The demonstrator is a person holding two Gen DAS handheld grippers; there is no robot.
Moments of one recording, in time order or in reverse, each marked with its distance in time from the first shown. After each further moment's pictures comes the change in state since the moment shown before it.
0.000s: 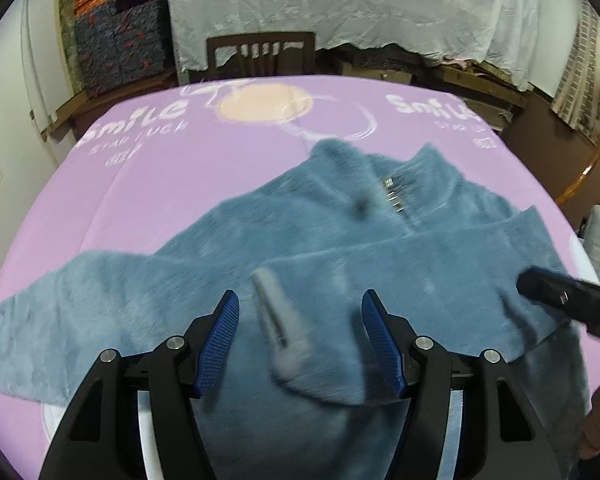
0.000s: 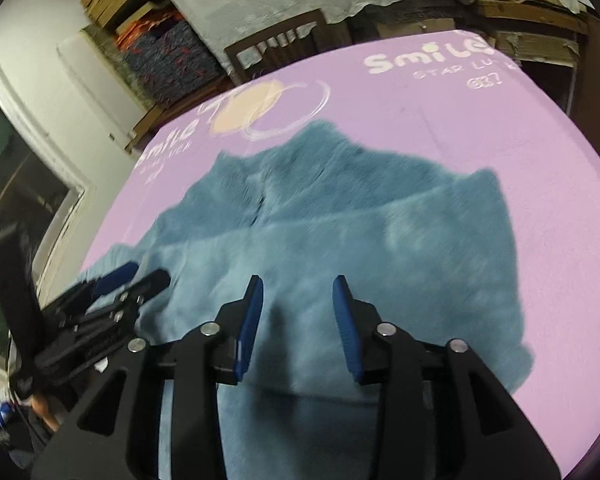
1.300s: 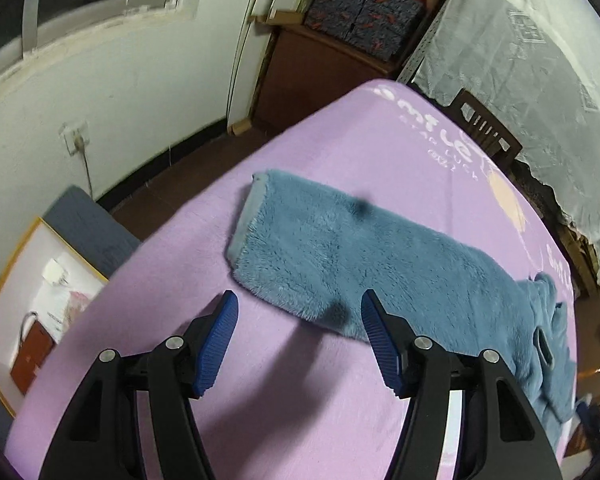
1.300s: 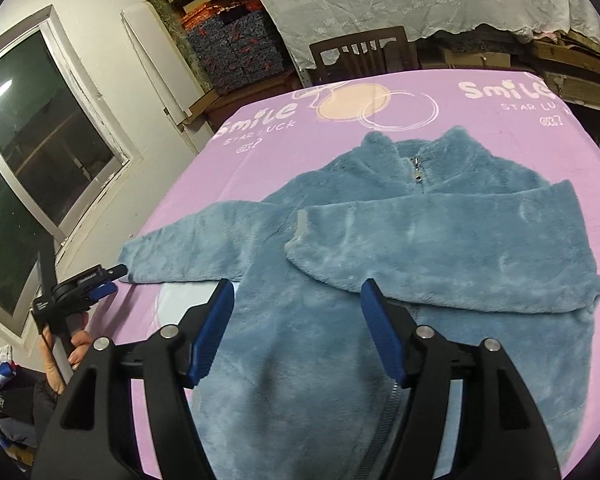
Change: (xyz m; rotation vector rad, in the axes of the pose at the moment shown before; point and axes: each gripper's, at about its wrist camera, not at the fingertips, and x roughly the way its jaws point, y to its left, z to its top) left arm -0.100 0.311 -0.103 -0.691 -0.006 0.141; right arm -0.028 0.138 -0.047 -0.133 -0.051 0.079
